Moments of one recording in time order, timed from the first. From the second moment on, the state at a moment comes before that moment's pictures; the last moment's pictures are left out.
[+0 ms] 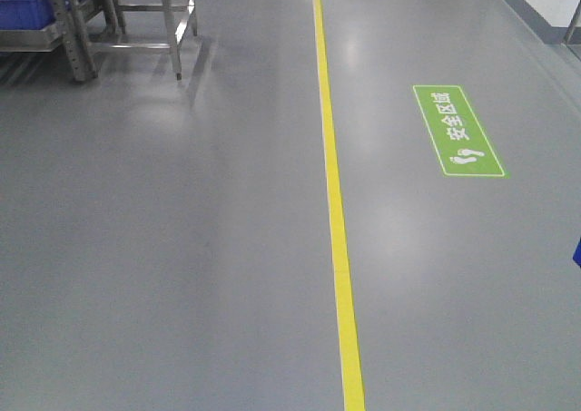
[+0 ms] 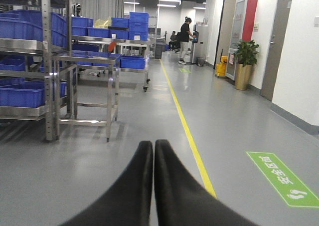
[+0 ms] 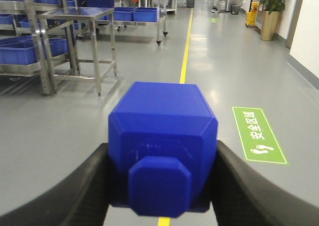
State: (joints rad) left arm 0.00 -0.01 0.03 0.05 0.00 -0.15; right arm 0.06 0.14 -0.30 0.09 0.36 -0.11
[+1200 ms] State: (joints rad) left arm 0.00 -0.01 0.03 0.05 0.00 -0.15; right arm 0.06 0.14 -0.30 0.09 0.36 -0.11
